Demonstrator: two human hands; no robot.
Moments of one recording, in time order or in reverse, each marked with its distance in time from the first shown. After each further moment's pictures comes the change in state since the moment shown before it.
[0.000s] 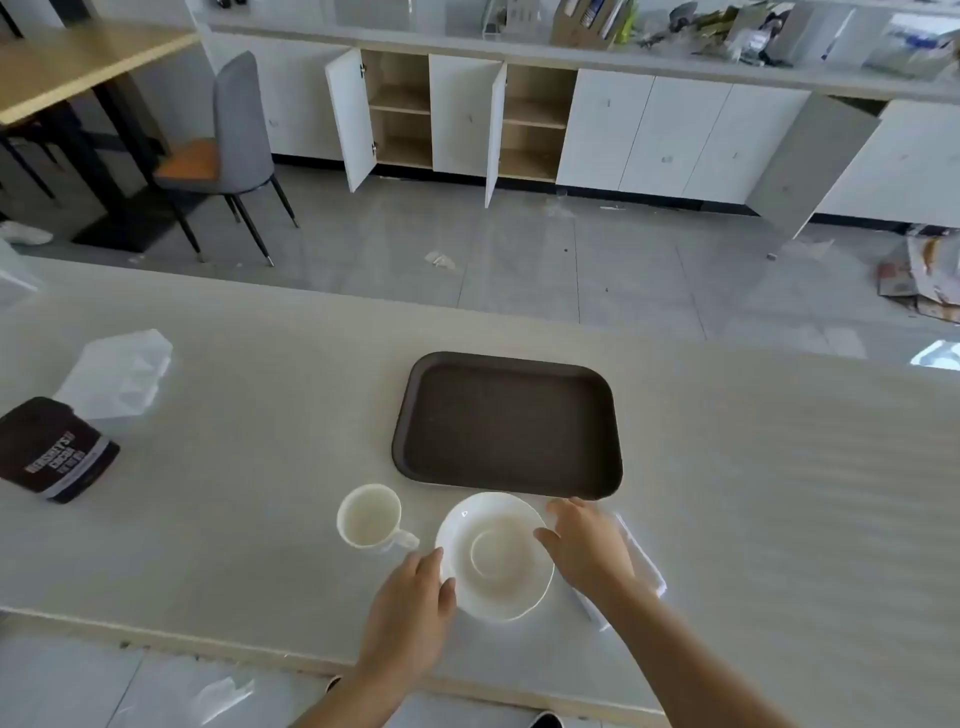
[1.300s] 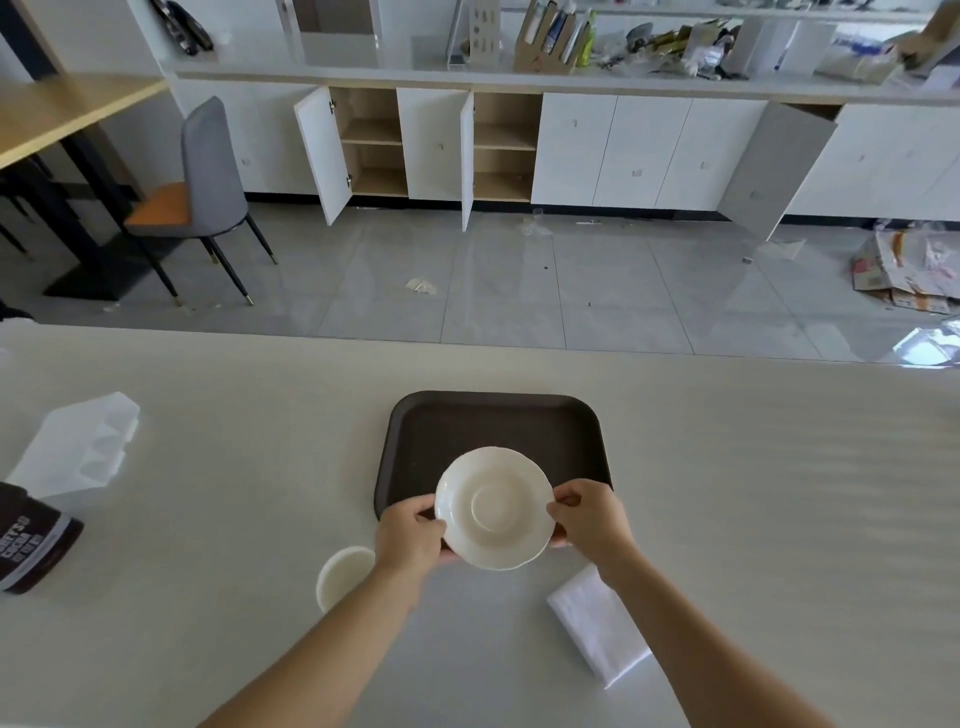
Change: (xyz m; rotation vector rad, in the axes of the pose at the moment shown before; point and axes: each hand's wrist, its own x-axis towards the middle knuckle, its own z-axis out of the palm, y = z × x) left_hand 0.120 0.044 -0.055 -1.013 0.043 -0.495; right_hand 0.058 0.004 -0.043 0.743 0.062 0.344
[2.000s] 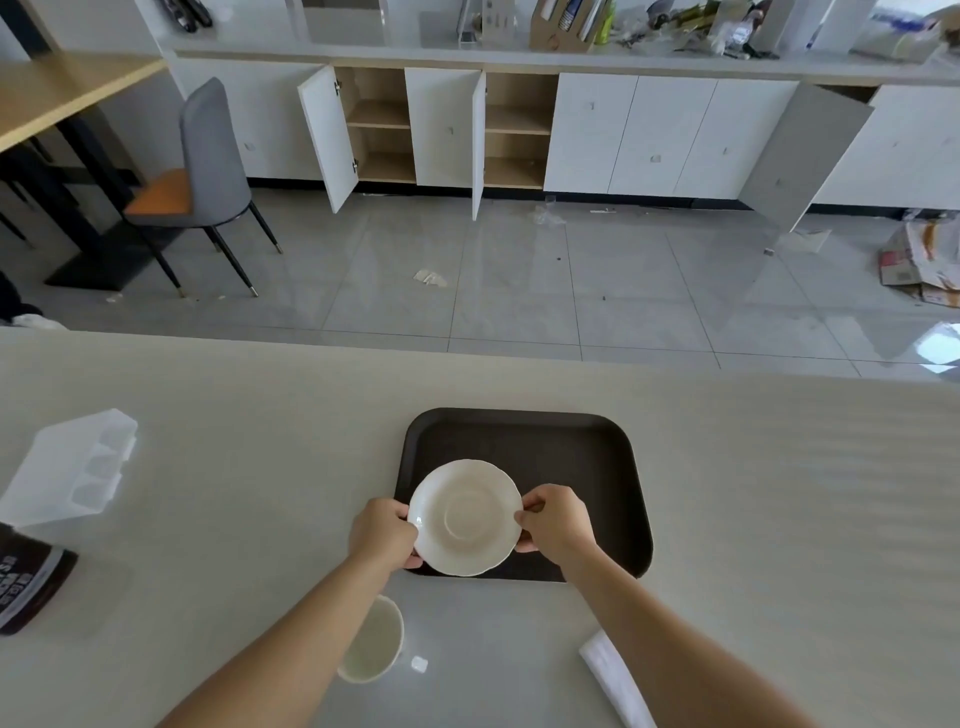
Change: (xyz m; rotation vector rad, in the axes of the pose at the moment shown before) left_hand 0.079 0.026 -0.042 0.384 0.019 -0.035; right_hand 0.064 -0.027 0.076 -0.120 -0.104 0.014
